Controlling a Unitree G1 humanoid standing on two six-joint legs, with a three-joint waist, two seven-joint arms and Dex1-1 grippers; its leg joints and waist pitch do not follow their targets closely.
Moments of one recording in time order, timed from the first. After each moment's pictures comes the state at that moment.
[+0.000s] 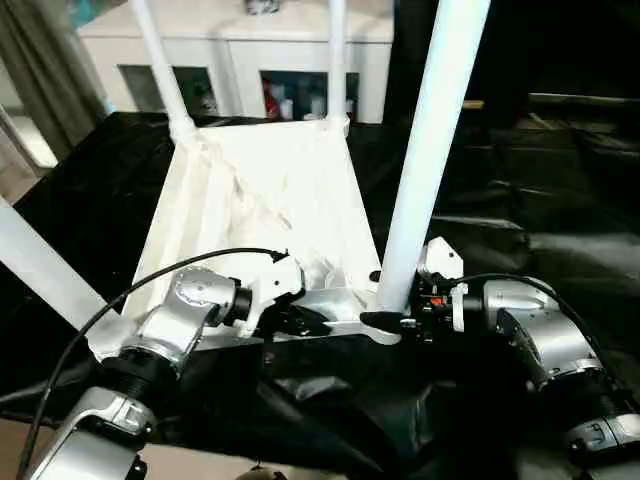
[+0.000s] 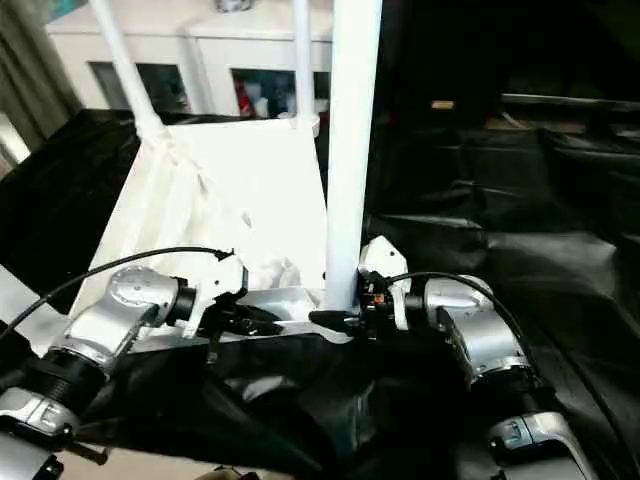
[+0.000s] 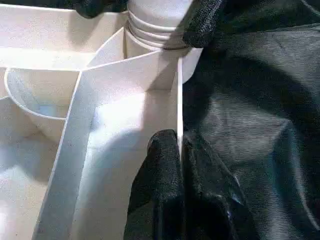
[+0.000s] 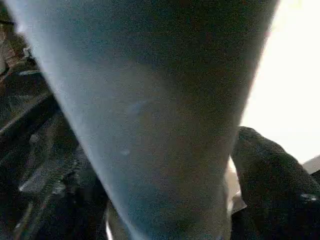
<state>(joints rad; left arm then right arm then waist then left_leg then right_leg) -0.55 0.38 -0.32 0.54 -0.05 0.07 -1.28 -0.46 -0.40 0.18 0.47 0.17 0.08 1.19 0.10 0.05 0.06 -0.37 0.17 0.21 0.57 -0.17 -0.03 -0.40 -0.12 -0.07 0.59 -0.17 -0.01</state>
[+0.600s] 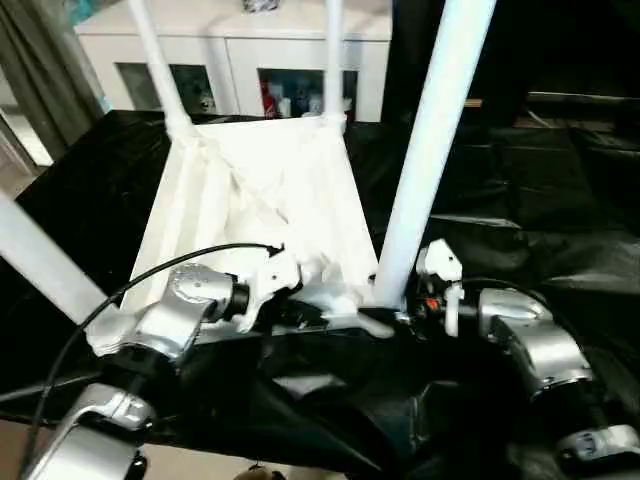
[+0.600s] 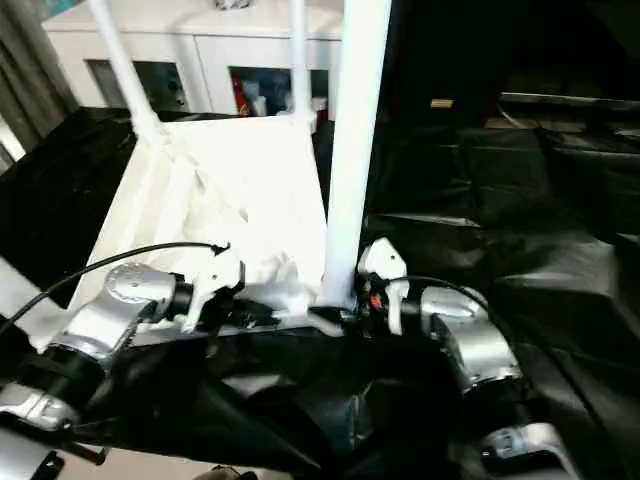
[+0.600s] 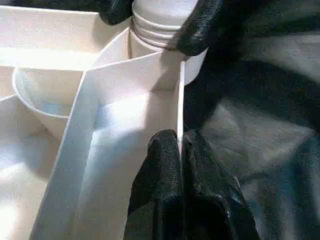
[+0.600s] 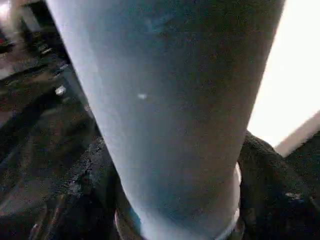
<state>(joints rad) -0.57 0.33 -0.29 0.59 -0.03 0.07 -1.17 -0.42 -0.32 0.12 0.49 0.18 0.11 1.02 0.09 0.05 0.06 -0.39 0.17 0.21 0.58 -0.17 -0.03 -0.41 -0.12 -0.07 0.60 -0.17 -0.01</state>
